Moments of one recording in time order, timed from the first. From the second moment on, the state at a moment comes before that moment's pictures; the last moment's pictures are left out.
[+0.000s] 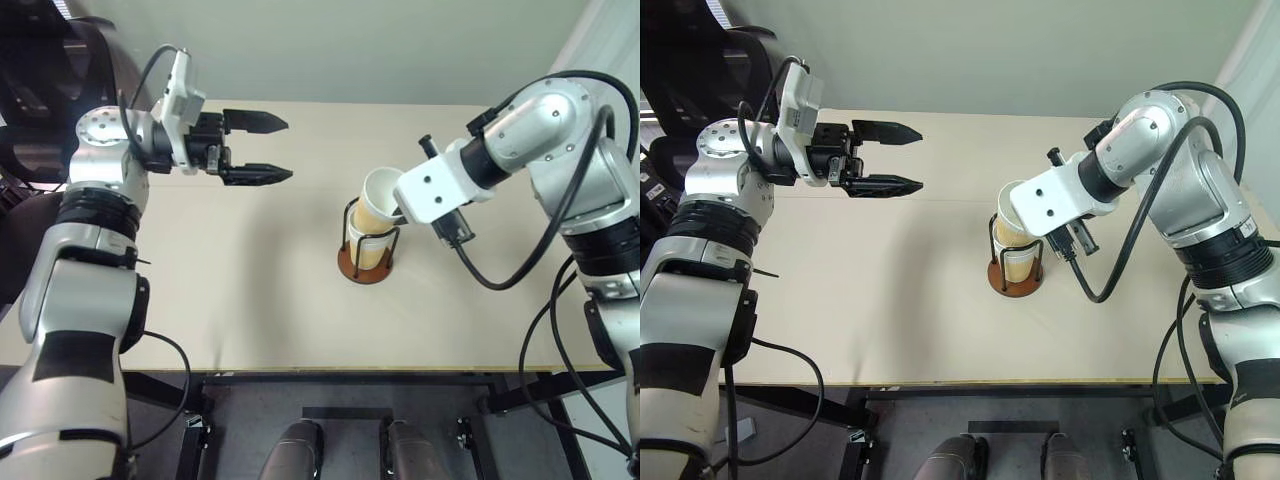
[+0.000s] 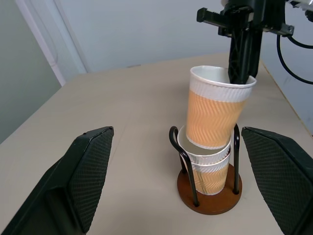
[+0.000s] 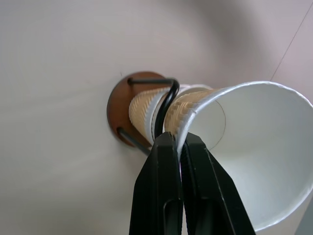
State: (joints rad) left arm -1.34 0.75 -0.32 1.05 -0.63 -0.10 -1.59; right arm -1.23 -0.77 0.46 0.06 -0.16 0.07 1.61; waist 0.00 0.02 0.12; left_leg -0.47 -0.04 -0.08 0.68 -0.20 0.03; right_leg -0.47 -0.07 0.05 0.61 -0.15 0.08
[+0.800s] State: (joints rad) left arm -1.32 0.75 -0.34 1.02 -0.65 -0.08 -1.59; right arm -1.27 -0.68 0.35 0.04 -0.06 0.39 1.56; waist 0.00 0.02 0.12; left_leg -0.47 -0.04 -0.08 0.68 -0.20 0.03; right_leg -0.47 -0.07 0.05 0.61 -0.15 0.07
